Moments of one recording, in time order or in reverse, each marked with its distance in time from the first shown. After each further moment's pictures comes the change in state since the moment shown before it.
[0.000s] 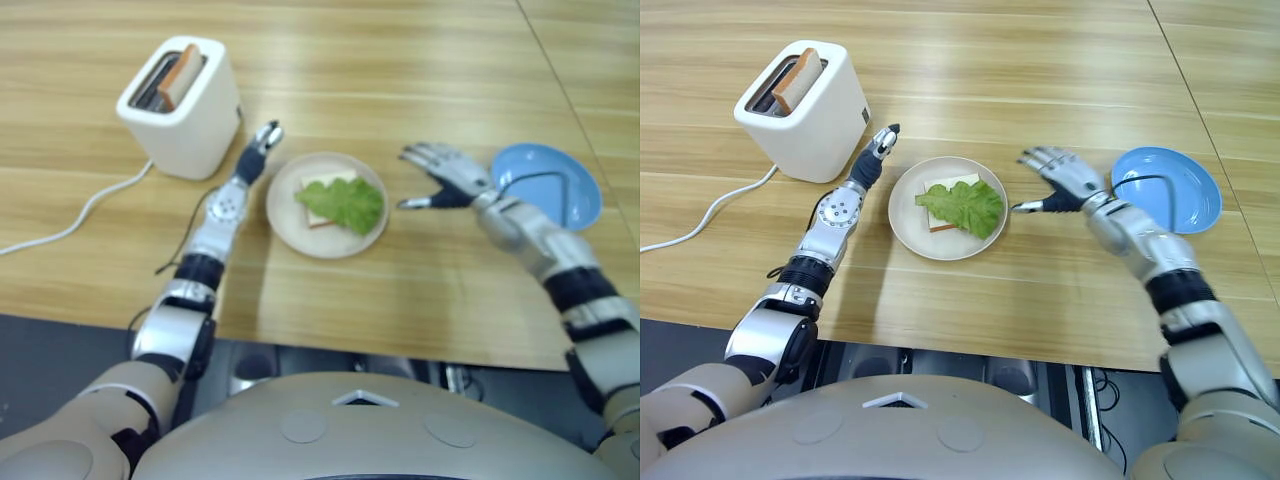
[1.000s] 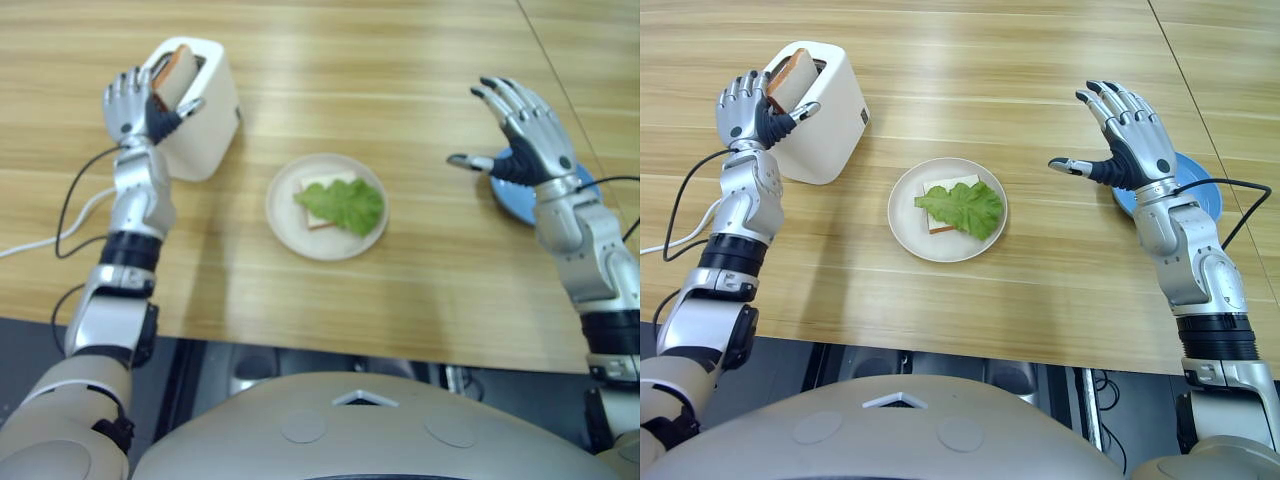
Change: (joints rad) left arm -0.130 0.314 0.011 -0.044 0.692 0.560 0.289; right arm 0.215 0.100 -0.309 -0.363 0.134 0.121 0.062
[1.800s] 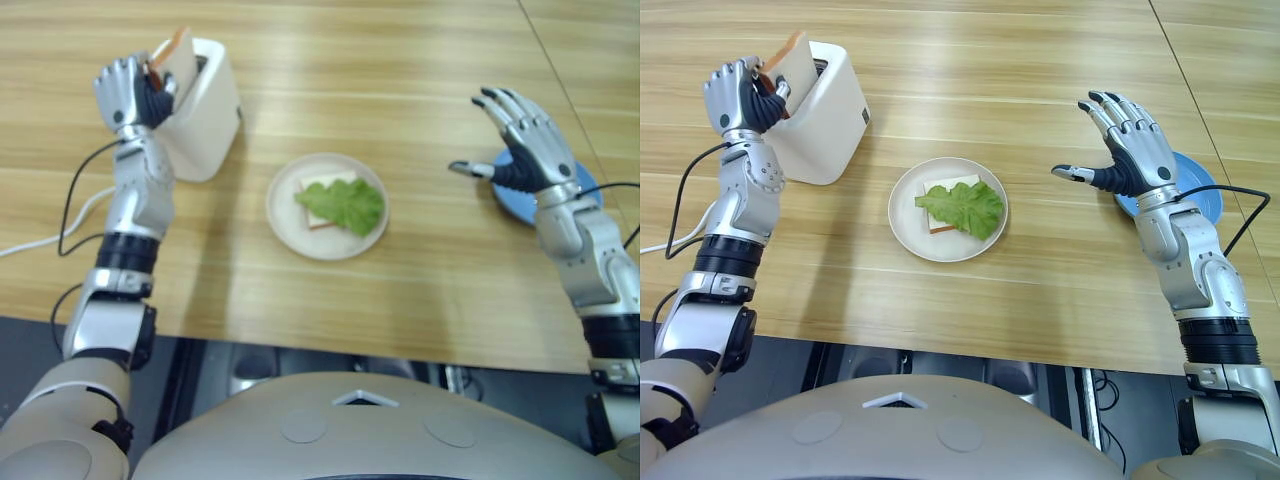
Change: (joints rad) left arm 0.088 -0.010 0.053 -0.304 -0.213 -0.210 0.236; right arm 0.021 -0.002 -0.006 0.031 -0.011 -0.008 -0.009
